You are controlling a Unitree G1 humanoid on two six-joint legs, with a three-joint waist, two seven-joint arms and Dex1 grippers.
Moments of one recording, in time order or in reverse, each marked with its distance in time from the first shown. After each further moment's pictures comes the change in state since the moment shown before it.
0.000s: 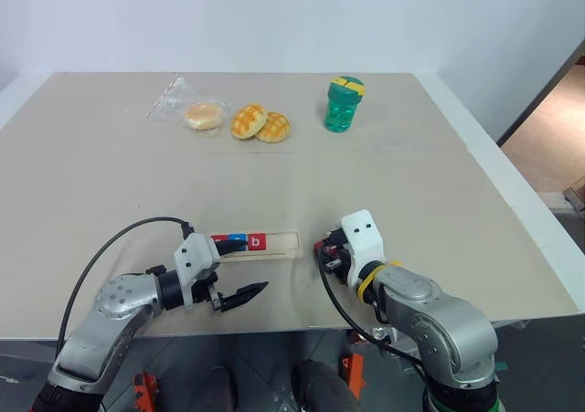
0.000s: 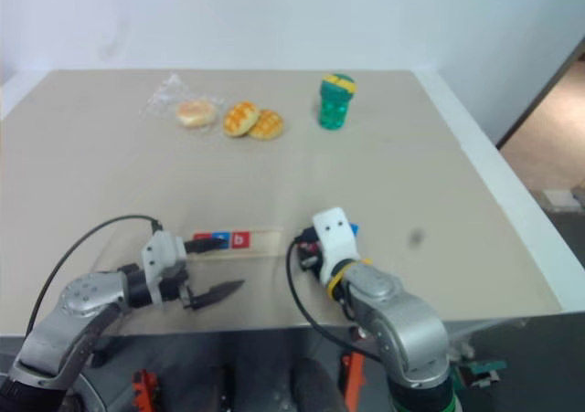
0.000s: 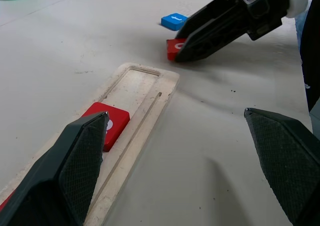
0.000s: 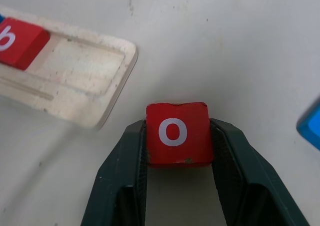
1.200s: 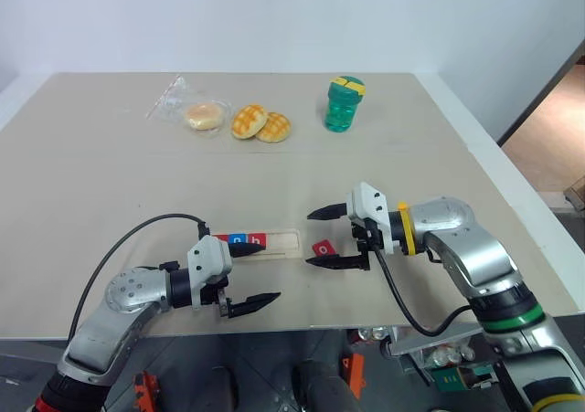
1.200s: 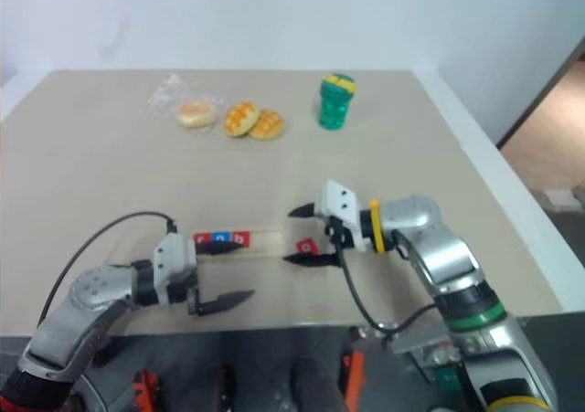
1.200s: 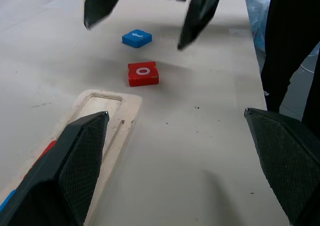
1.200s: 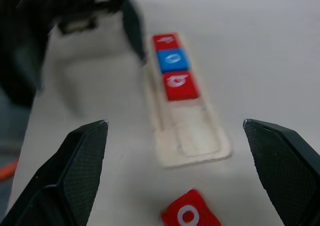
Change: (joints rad) left arm -0.056 0.005 -0.056 -0.004 -0.001 -0.020 -0.087; right arm -0.374 -0.456 0.145 0.747 0.033 -1.086 1.160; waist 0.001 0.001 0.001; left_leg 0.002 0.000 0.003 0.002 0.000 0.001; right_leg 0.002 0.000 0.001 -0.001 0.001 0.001
